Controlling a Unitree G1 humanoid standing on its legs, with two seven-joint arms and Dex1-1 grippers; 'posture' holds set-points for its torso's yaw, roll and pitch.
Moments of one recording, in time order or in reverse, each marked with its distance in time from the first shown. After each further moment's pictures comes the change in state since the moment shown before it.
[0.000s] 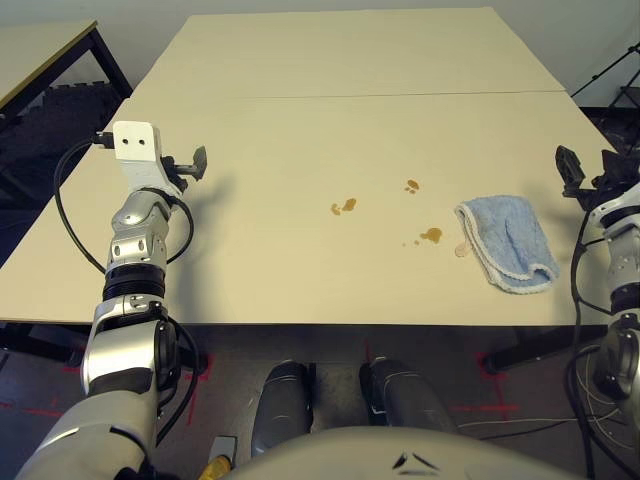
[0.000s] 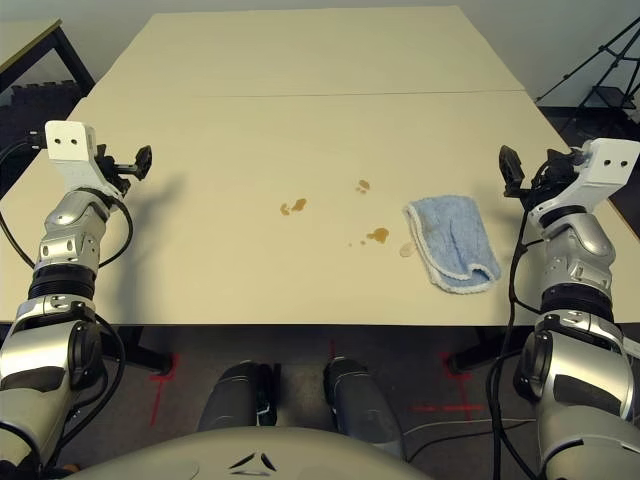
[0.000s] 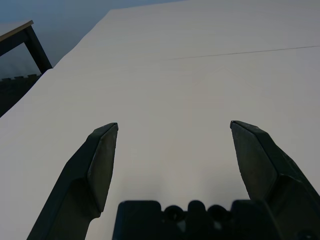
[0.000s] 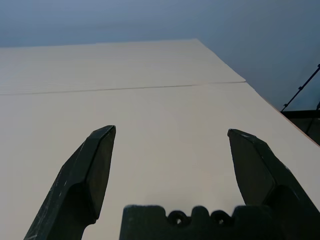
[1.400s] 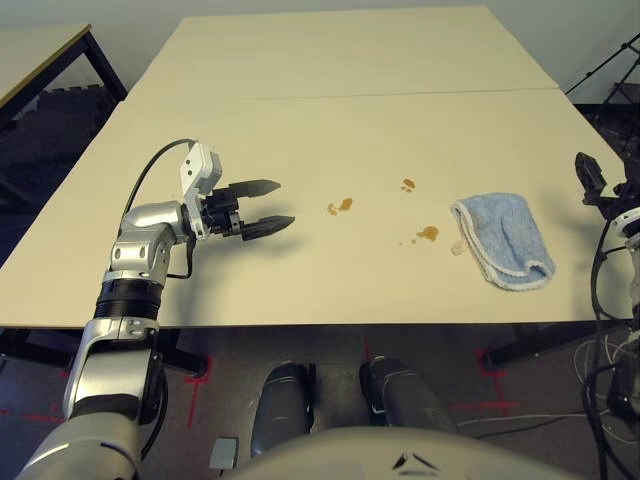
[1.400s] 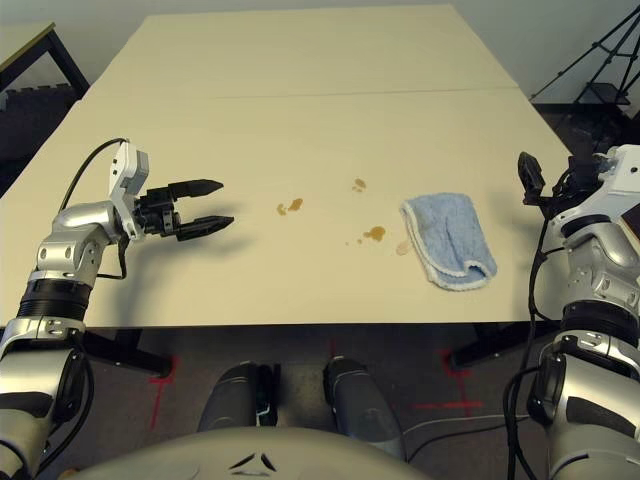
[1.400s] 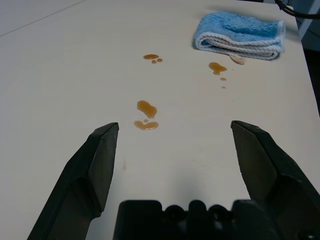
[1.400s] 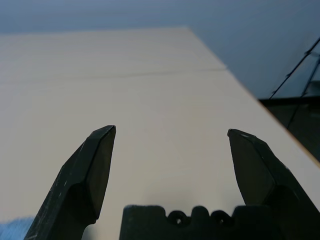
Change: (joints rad) left arm 0.126 0.061 -0.232 -0.325 -0.184 0.174 -1.045; right arm 0.154 -0.090 -0.033 -0.257 0.047 0.269 0.016
